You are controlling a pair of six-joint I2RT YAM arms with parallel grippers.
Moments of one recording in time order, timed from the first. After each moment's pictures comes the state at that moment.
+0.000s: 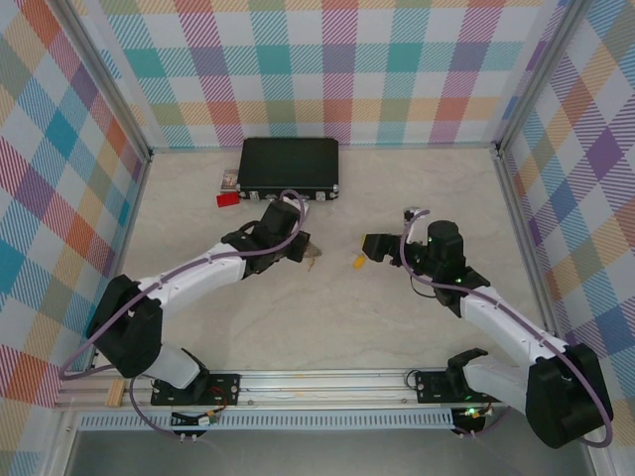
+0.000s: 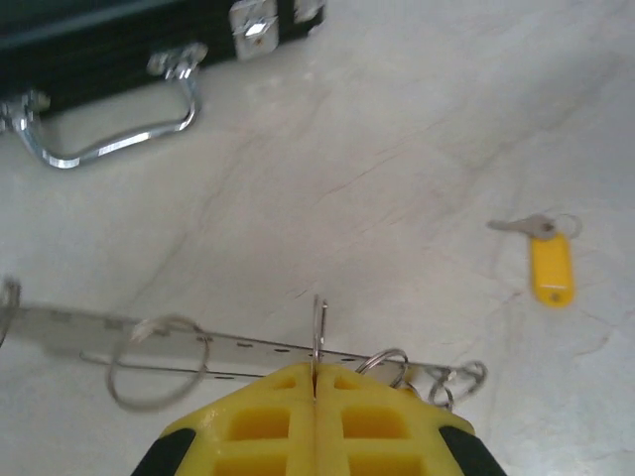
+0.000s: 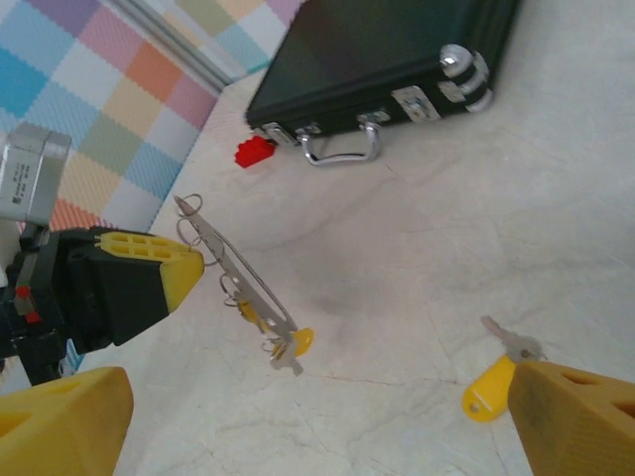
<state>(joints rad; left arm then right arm) -0.69 1.47 1.02 -0.33 -0.16 -0.19 0.39 1.05 0.53 0.15 -0.43 0.56</state>
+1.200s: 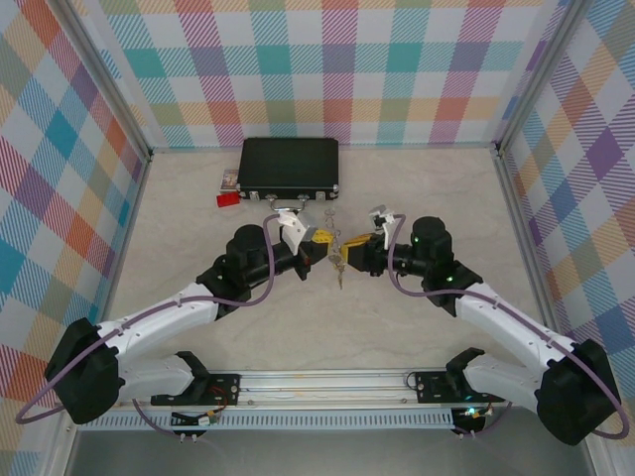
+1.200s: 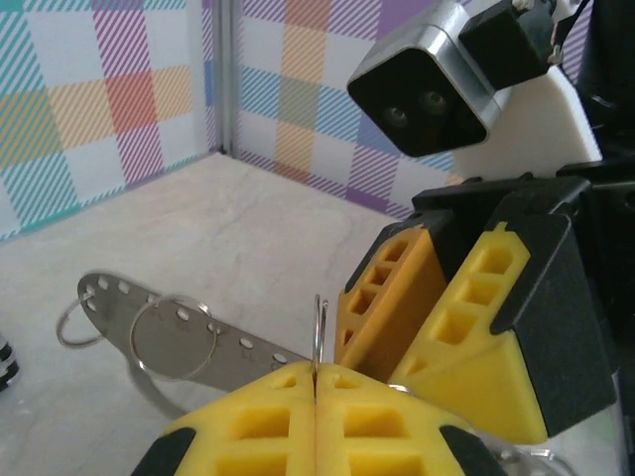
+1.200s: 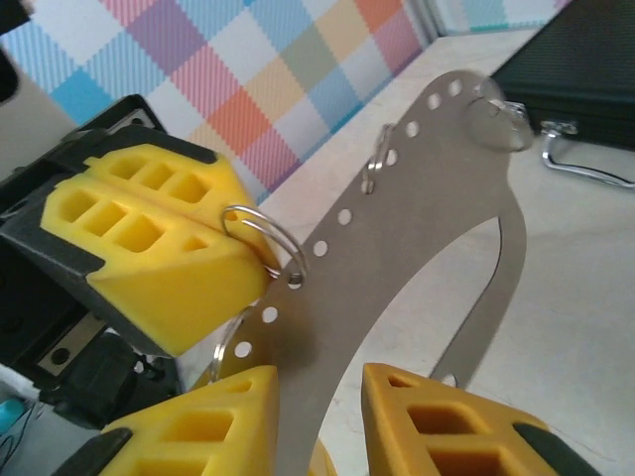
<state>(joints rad) -0.77 1.17 0.71 0.34 0.30 -0.07 0.56 1.06 0.64 0.17 -0.64 0.40</state>
